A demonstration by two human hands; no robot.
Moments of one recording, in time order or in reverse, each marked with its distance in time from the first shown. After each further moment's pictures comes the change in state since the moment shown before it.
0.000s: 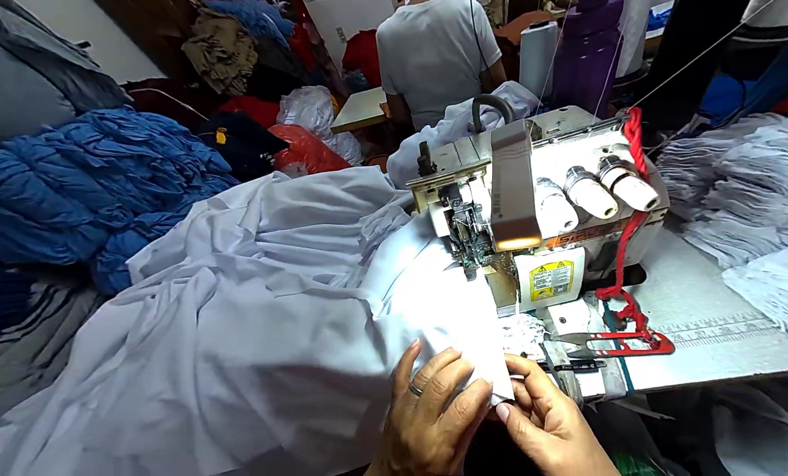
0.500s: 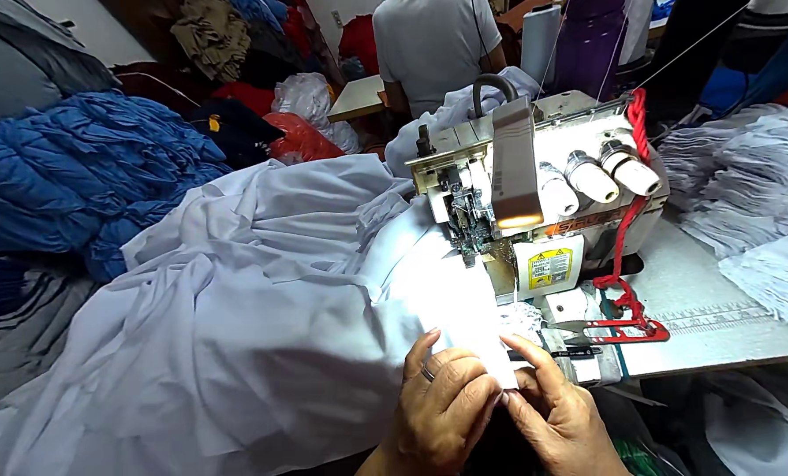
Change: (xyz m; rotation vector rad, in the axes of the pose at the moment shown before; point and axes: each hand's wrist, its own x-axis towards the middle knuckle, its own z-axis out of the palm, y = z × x) left_hand 0.013 0.010 0.002 -0.090 0.061 0.049; right_hand -0.001 0.016 -0.005 -0.324 0.104 -0.322
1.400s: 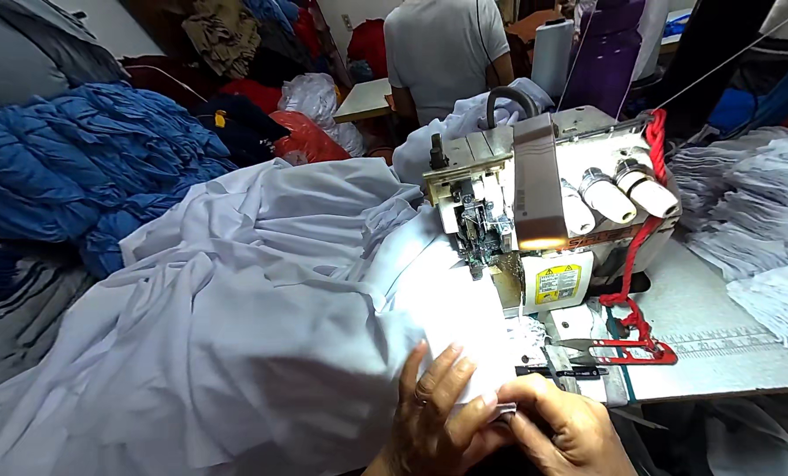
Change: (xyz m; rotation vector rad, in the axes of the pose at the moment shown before) left_hand -0.021 -0.013 0.012 0.111 0.038 0.008; right_hand 0.018 -0.018 -0.016 -0.180 -0.124 -0.145
